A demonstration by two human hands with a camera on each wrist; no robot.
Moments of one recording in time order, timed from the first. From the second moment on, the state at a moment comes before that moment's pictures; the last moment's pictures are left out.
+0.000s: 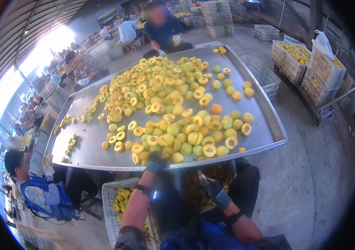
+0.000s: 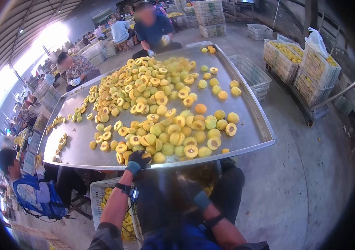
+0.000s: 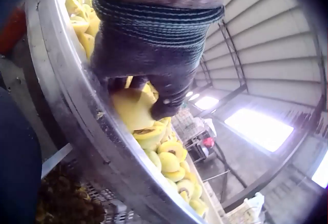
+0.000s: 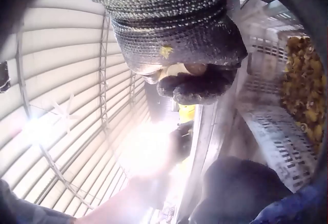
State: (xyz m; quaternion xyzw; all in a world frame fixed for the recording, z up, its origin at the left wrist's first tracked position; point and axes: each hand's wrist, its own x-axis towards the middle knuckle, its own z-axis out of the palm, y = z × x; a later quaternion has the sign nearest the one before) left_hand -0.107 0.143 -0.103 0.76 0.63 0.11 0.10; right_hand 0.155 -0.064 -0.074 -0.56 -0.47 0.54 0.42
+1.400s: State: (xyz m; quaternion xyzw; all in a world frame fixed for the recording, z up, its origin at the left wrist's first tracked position) left_hand 0.027 -0.008 0.000 0.55 0.36 0.55 0.51; right_hand 0.135 -0.058 0.013 -0.63 -0.46 0.44 0.44
